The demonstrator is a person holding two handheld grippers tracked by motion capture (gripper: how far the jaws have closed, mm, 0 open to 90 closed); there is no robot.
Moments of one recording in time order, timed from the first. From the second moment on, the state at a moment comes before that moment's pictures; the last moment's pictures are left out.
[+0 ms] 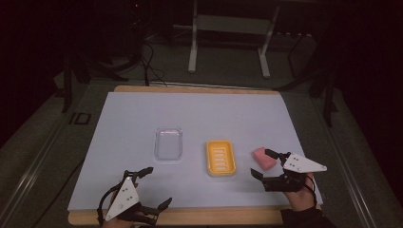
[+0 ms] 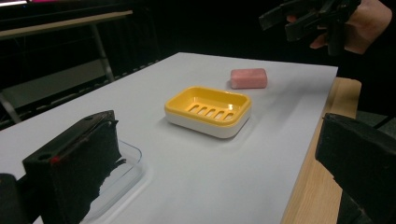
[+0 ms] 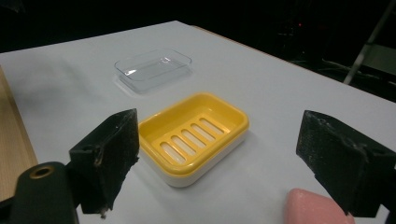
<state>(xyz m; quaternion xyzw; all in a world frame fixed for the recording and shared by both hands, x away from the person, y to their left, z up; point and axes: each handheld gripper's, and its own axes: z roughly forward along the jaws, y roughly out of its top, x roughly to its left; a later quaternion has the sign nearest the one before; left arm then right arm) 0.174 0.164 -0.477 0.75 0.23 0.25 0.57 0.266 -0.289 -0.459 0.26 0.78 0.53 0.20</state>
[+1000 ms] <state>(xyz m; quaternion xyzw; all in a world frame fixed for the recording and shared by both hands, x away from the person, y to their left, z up) 0.174 0.160 -0.480 0.76 0.23 0.25 0.55 0.287 -0.283 -0.461 0.30 0.89 0.33 0.08</state>
